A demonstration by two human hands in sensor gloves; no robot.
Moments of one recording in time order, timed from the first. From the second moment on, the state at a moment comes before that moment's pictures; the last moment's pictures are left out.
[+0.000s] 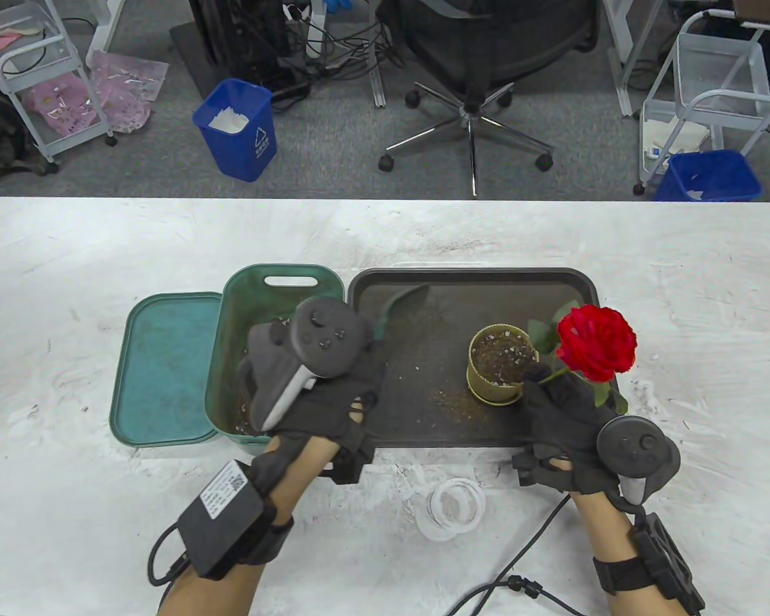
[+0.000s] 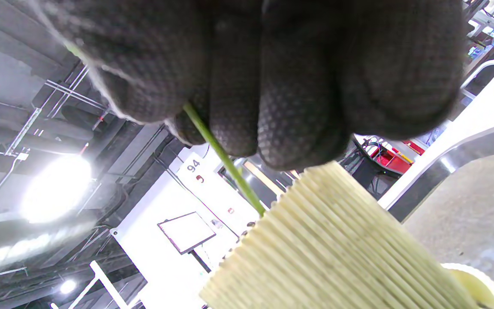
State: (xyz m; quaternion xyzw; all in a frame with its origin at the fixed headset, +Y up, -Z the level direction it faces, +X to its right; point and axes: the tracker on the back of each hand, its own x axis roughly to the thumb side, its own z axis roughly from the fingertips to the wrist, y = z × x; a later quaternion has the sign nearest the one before) left_hand -0.129 -0.522 -0.243 -0.01 0.01 0.20 0.98; right_hand 0.232 -0.698 -0.219 0.01 -0.25 0.86 0.44
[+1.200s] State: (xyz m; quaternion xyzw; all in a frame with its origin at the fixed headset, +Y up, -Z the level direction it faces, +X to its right) left_hand -0.222 -0.658 -0.320 -0.44 0.19 0.30 0.83; right_hand 0.233 -0.699 -0.219 0.01 -0.24 0.86 0.45
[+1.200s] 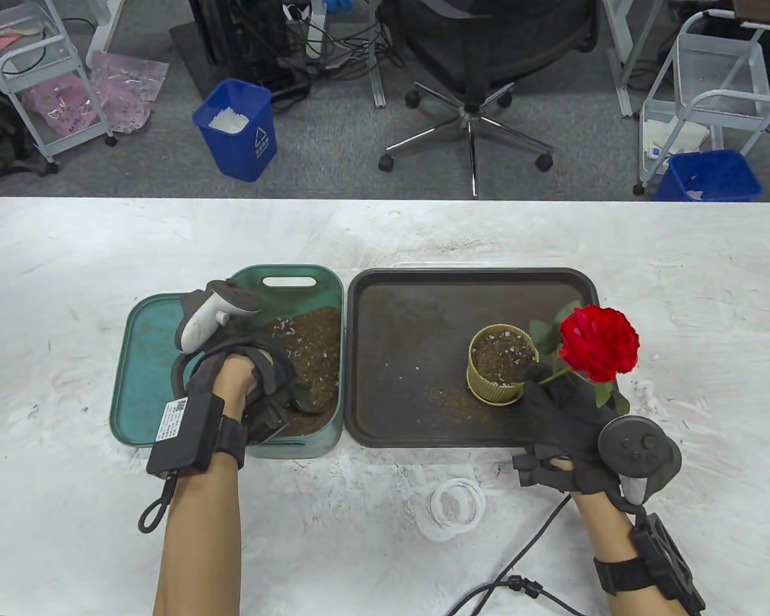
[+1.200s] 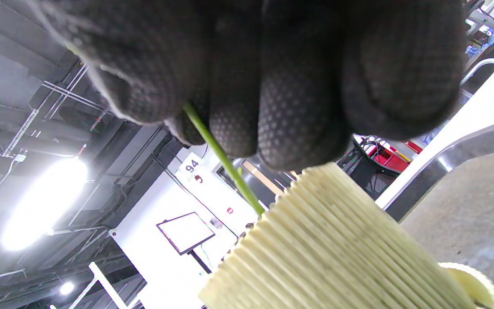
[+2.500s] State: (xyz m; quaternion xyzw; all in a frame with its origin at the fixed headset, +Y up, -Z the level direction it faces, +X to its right) left_hand -0.232 -0.659 -0.321 -0.34 0.23 0.50 0.76; right_hand 0.233 -0.699 -0.219 0.01 -0.24 0.86 0.45
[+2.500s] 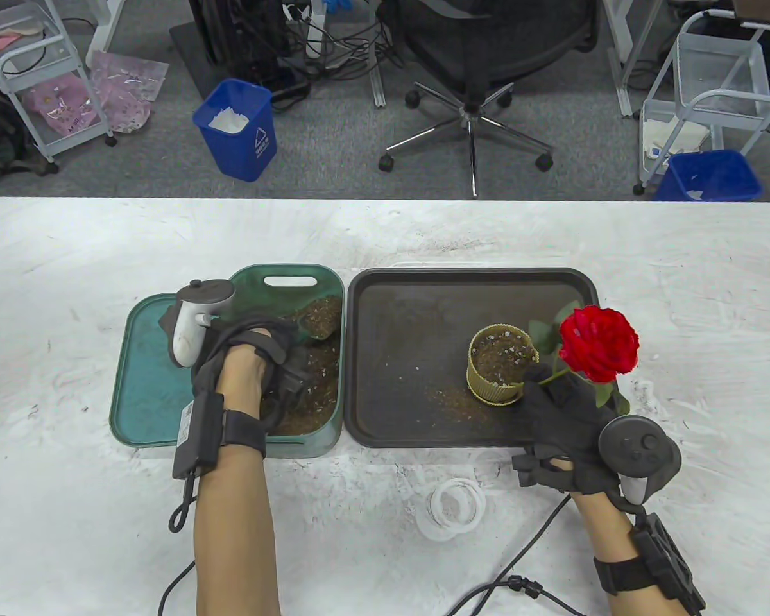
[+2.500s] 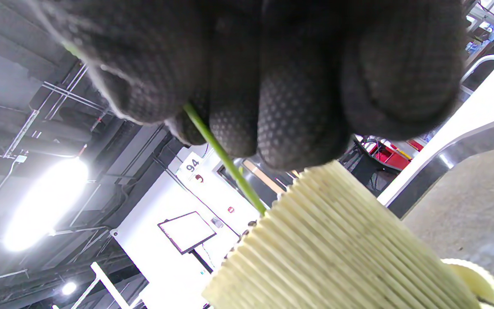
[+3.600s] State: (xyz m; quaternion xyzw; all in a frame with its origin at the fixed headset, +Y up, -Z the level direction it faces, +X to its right) left_hand -0.139 -0.608 -0.255 -0.27 0.02 0.62 0.74; right_hand 0.235 -0.699 -0.219 0.01 -0.24 0.86 0.45
